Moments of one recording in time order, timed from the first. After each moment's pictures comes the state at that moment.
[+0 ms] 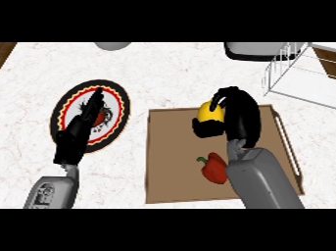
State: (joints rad) left arm -0.17 0.07 -0.02 -1.44 -0.16 -0.01 0.02; right arm -0.43 0.00 0.26 -1.50 0.91 -0.20 0.84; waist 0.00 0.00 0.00
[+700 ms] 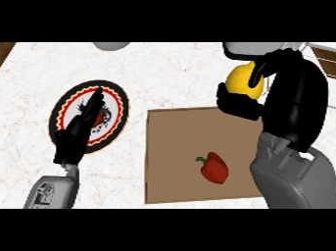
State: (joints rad) left arm -0.17 0.07 -0.02 -1.44 -0.15 -0.02 0.02; right arm -0.59 -0.05 0.20 -1.84 1.18 -0.06 1.06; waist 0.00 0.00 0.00
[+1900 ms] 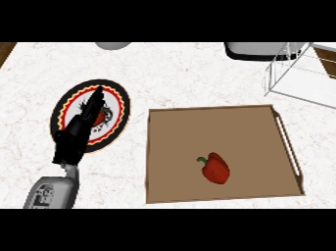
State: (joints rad) left arm -0.17 0.06 -0.02 -1.47 -0.16 -0.02 0.05; right arm -0.90 -0.34 -0.19 -1.65 1.21 0.07 0.94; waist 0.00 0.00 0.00
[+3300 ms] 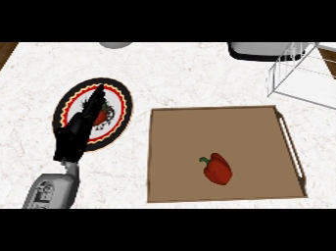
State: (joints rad) left arm -0.19 0.06 -0.01 -1.45 -0.16 -0.04 0.04; right arm -0.99 -0.51 -0.37 -0.94 1.03 -0.55 0.40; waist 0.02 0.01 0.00
